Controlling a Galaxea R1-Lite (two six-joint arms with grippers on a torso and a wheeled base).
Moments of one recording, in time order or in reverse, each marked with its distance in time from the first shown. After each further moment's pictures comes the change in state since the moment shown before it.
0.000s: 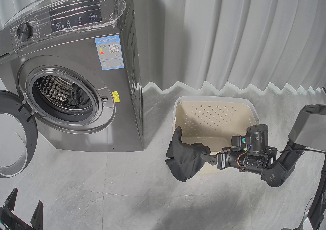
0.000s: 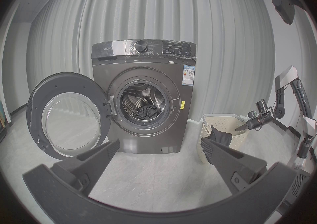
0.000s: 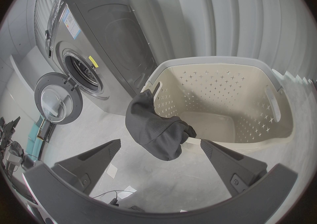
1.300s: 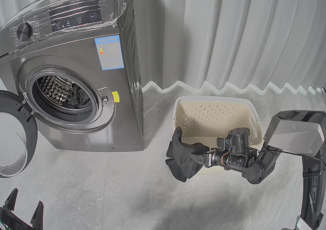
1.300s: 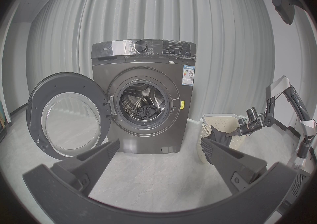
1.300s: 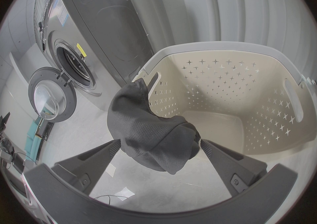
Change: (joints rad) left arm 0.000 0.000 0.000 0.000 -0.001 0.000; right arm 0.003 0.234 -0.220 -0.005 0.001 -0.014
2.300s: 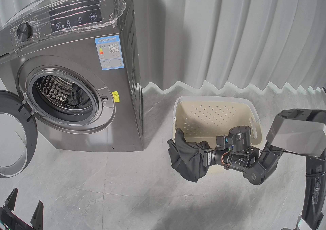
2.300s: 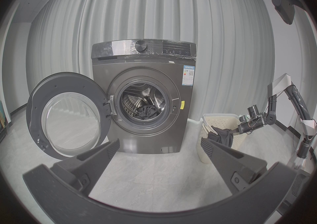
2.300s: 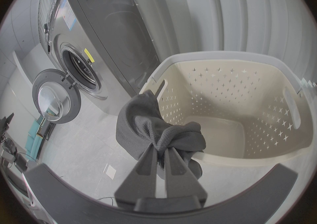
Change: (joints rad) left arm 0.000 0.000 0.000 0.000 0.000 0.000; right arm 0.022 -0.041 0.023 -0.019 -0.001 -0.001
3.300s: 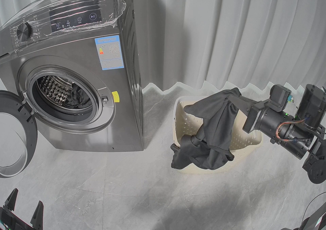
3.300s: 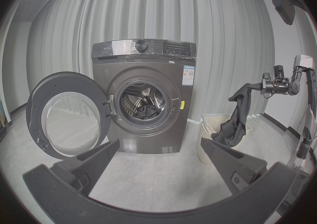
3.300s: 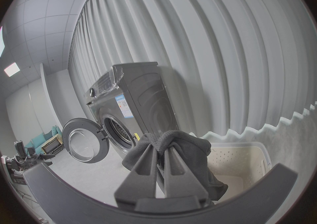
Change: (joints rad) left arm 0.000 0.000 0.000 0.001 0.000 -0.004; right arm 0.104 -0.724 0.199 0.008 -0.067 0.004
